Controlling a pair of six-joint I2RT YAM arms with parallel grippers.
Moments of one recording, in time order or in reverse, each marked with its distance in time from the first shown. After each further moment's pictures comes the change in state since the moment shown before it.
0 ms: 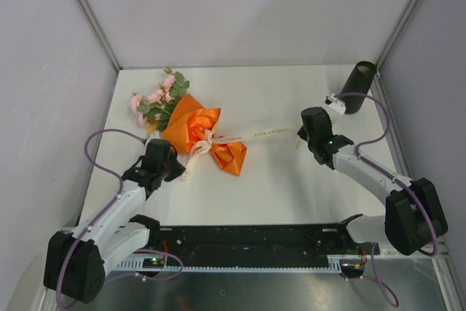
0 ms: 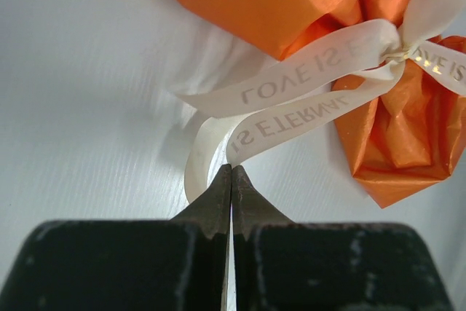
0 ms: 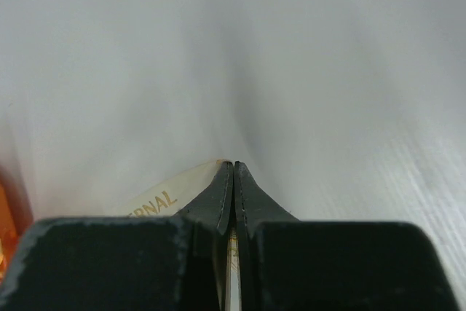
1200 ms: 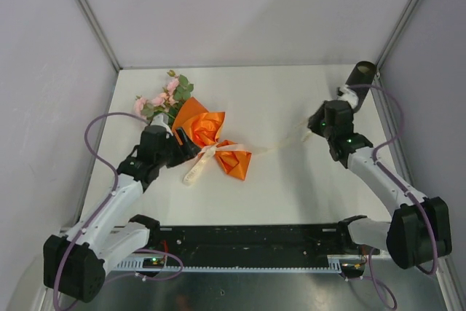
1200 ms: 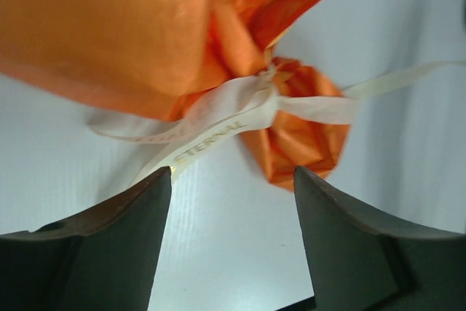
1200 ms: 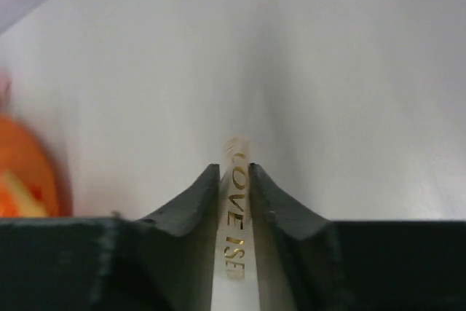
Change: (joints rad) left arm -0.001 0.028 0.149 0.023 0.166 0.095; right arm -0.239 -0.134 -0.018 0.014 -0.258 -0.167
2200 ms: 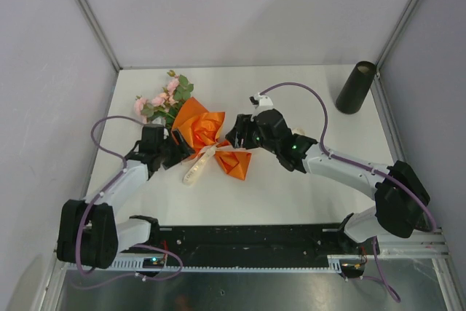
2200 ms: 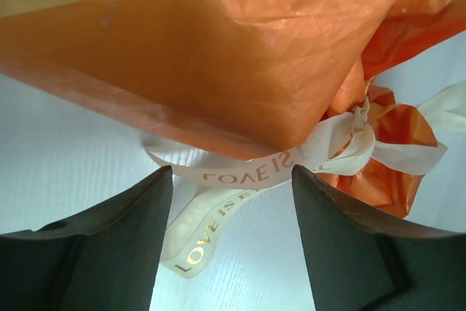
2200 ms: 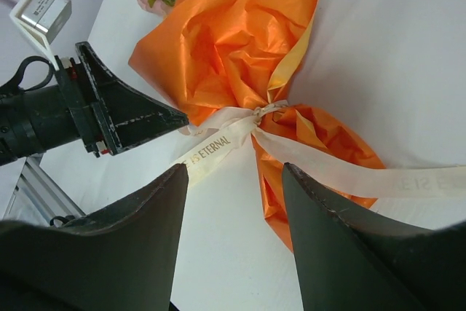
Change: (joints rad) left arm 0.170 0.208 -0.030 0.120 0.090 0.035; right arm 0.615 0.270 0.221 0.157 -0.173 -0.020
